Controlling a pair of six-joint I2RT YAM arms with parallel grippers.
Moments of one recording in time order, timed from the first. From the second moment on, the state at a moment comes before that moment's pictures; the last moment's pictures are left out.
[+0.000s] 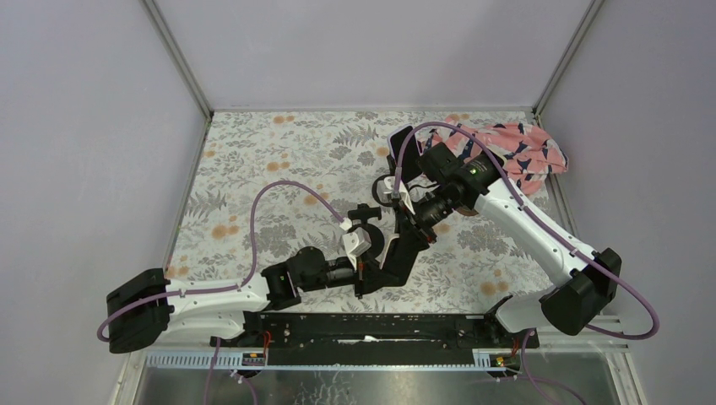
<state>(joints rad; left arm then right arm) -1.18 1.07 0.38 0.63 0.18 -0.39 0.64 1.40 1.38 -1.25 -1.05 -0.78</state>
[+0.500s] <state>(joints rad) -1.18 1.07 0.38 0.64 0.18 -0.41 0.64 1.40 1.38 -1.25 -1.04 -0.78</state>
